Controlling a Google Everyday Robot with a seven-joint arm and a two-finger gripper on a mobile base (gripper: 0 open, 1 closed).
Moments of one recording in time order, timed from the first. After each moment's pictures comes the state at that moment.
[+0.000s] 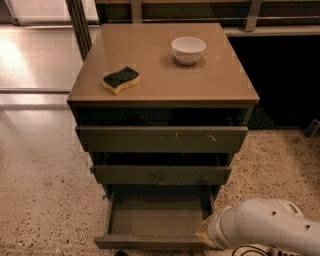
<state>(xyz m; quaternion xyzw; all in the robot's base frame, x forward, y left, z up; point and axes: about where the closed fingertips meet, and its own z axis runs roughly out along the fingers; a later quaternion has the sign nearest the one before) 0.361 -0.127 0.551 -0.44 0.87 0.12 0.19</state>
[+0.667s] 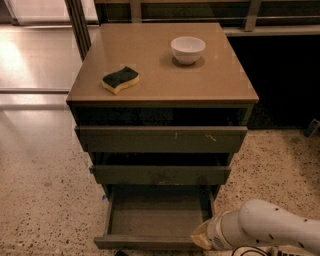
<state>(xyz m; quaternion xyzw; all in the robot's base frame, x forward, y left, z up) 0.362 -0.114 0.512 -0.39 0.88 0.21 0.19</state>
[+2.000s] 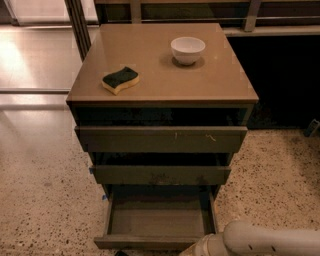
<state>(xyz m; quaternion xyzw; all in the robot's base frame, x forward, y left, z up) 0.329 -0.080 0.398 -0.35 0.88 0.29 0.14</state>
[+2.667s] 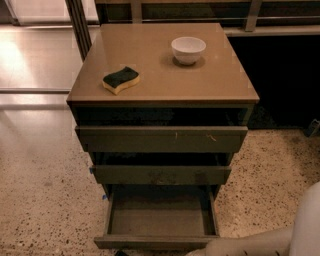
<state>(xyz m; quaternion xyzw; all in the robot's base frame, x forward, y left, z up) 0.307 -0.047 0.288 -0.28 0.90 0.31 0.10</state>
